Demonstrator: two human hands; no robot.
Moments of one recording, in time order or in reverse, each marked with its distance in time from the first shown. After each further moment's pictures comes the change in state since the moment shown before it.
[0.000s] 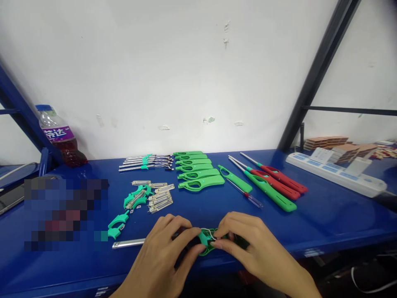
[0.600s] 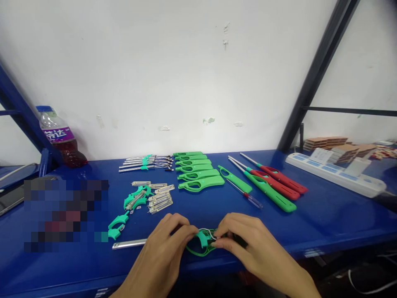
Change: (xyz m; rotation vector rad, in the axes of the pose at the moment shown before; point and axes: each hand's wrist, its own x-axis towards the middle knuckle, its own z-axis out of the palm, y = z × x) left_hand -0.001 -0.008 0.002 -0.082 -0.007 -0.016; right_hand -0.001 -0.001 -0.001 0.002 0.002 -0.018
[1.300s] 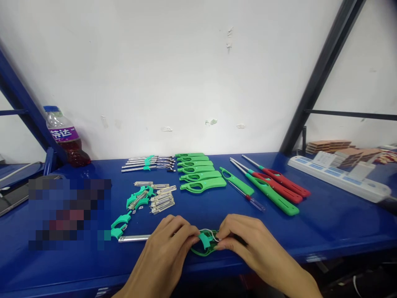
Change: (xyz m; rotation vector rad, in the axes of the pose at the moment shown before) left_hand 0.005 0.006 -0.002 0.067 0.024 -0.004; right_hand 0.004 0.001 -0.001 0.017 -0.032 -0.009
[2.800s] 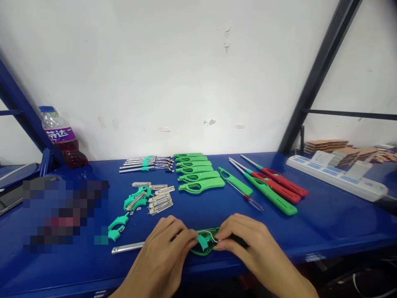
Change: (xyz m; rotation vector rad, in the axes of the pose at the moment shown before) left_hand -0.003 -0.003 0.001 0.046 -0.003 0.075; right_hand -0.006 0.006 0.007 -0.064 0.121 -0.024
